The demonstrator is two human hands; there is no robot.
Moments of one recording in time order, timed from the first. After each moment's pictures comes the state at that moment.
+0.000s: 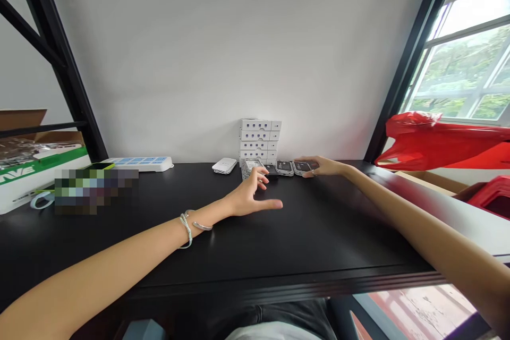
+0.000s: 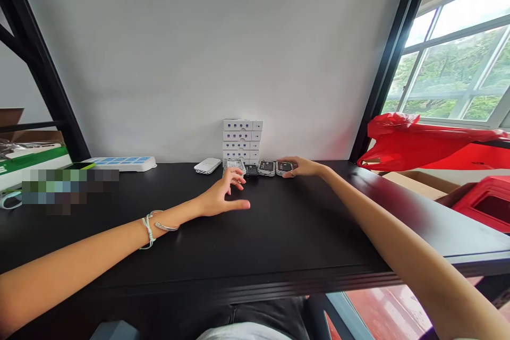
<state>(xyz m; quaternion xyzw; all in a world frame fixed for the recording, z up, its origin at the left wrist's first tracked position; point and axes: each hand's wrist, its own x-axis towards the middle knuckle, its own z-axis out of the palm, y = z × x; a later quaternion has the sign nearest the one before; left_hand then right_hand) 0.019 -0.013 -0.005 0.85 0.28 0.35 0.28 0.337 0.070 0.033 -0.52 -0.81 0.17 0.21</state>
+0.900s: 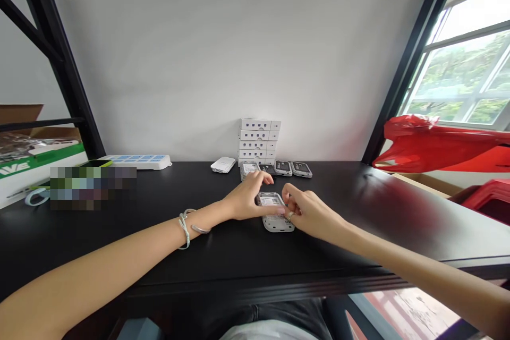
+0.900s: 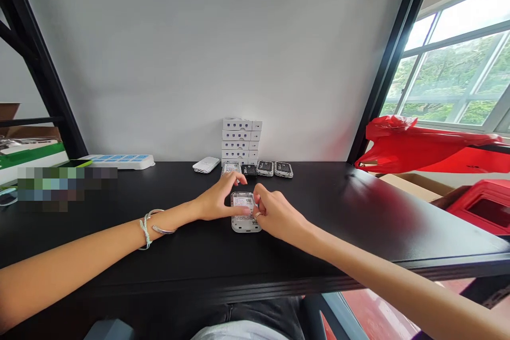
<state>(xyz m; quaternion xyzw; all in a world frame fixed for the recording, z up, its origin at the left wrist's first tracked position) 0.020 -0.026 0.002 0.90 0.26 0.31 0.17 0.220 -0.076 0.004 -0.52 -0.81 0.11 0.24</state>
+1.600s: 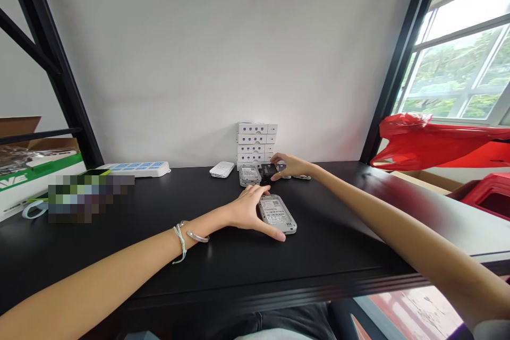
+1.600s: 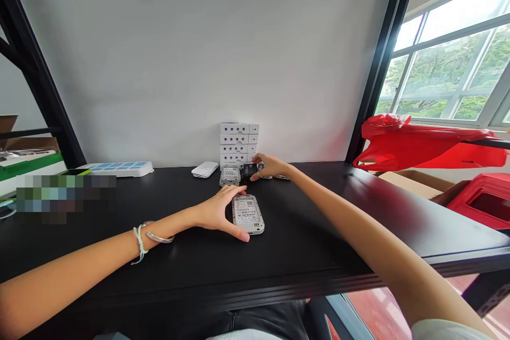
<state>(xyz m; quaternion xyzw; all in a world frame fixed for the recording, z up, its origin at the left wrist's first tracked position) 0.016 -0.023 -0.004 0.89 0.33 0.21 0.24 0.252 0.067 0.042 -0.52 -0.82 0.12 0.20</state>
